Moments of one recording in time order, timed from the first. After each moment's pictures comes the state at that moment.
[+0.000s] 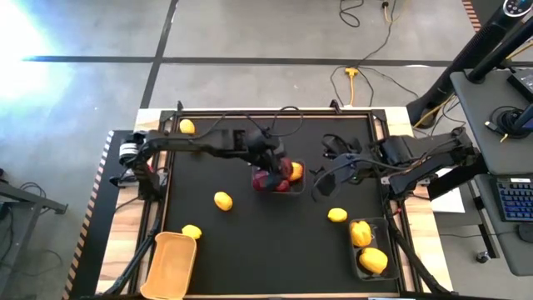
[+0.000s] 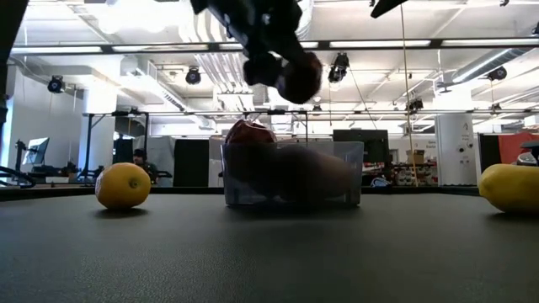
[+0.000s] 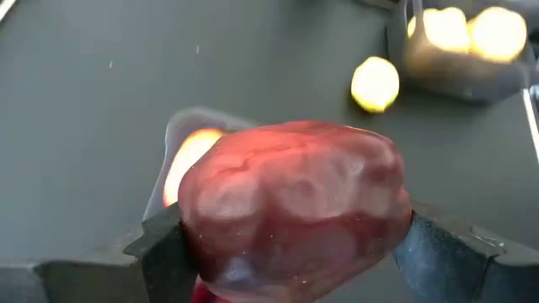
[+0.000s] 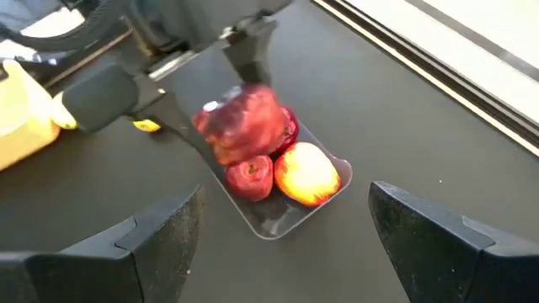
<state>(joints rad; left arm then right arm) 0.11 1.78 1.52 -0.54 0.11 -0.16 0.24 1.35 1.53 -1.13 0.50 0.80</state>
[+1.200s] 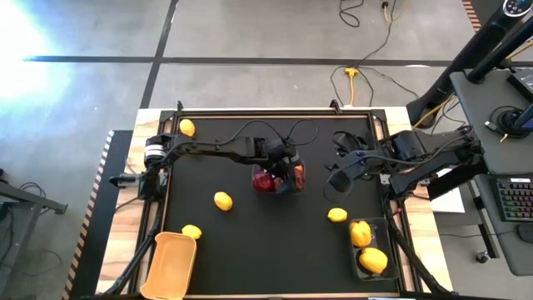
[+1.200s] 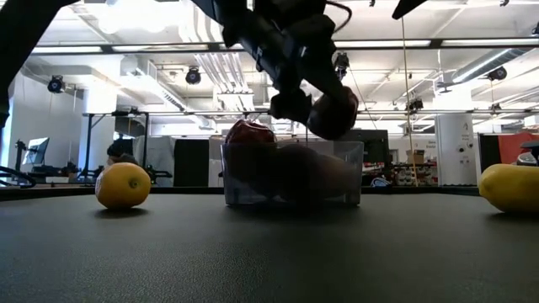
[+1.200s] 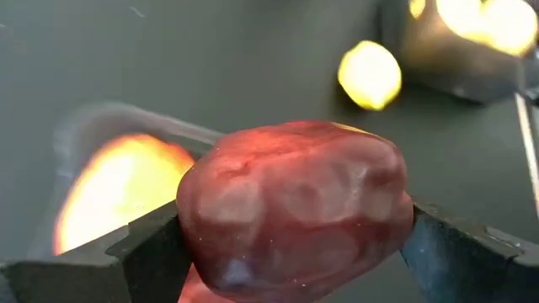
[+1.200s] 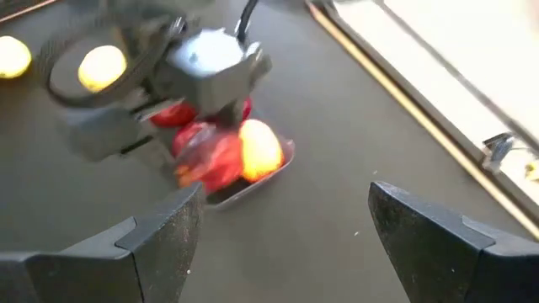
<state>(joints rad) 0.10 2.01 1.61 -0.46 0.24 -0.22 0.23 1.29 1.53 -1.29 0.53 0.71</state>
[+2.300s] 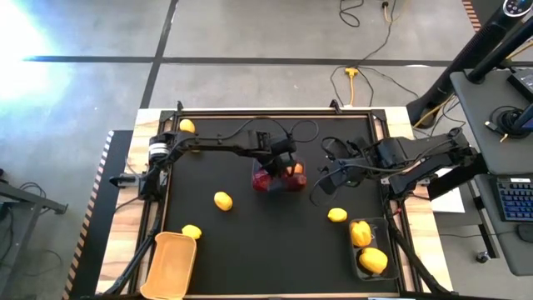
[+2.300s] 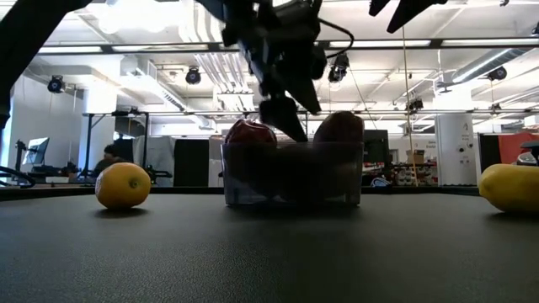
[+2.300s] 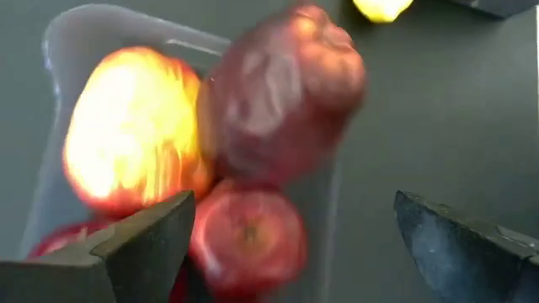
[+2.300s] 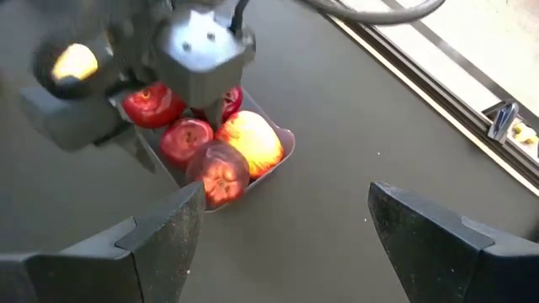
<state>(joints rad) 0.14 2.04 1.72 -0.77 0.32 -0.09 0.24 1.37 1.53 -1.30 0.54 0.84</state>
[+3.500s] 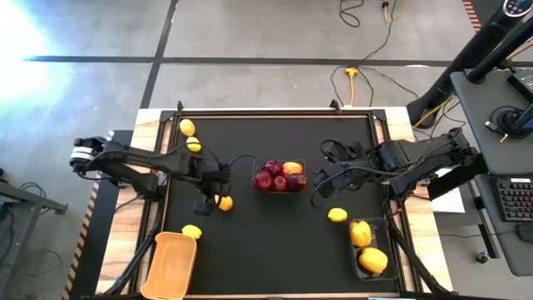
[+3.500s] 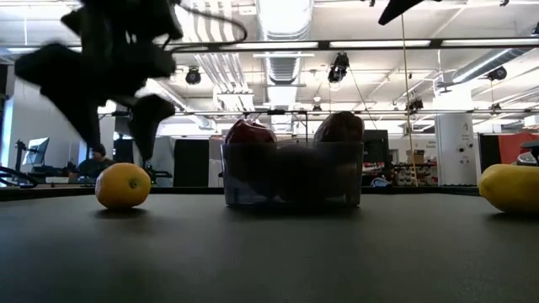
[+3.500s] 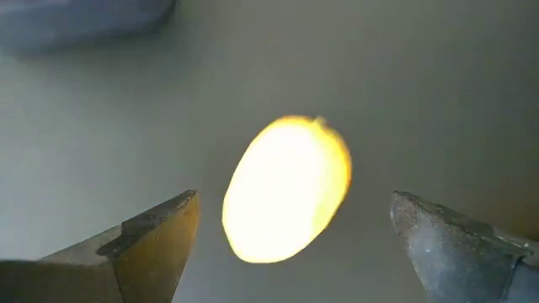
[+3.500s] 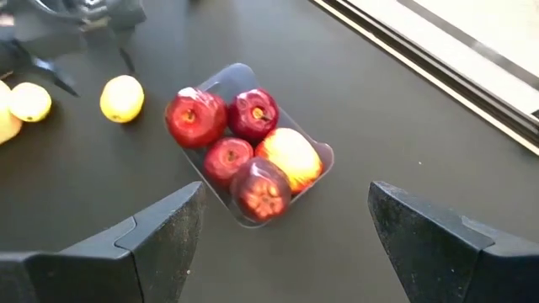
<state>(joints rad) -0.02 1.30 0.78 -0.70 0.14 0.22 0.27 1.37 1.52 -1.20 0.55 0.89</state>
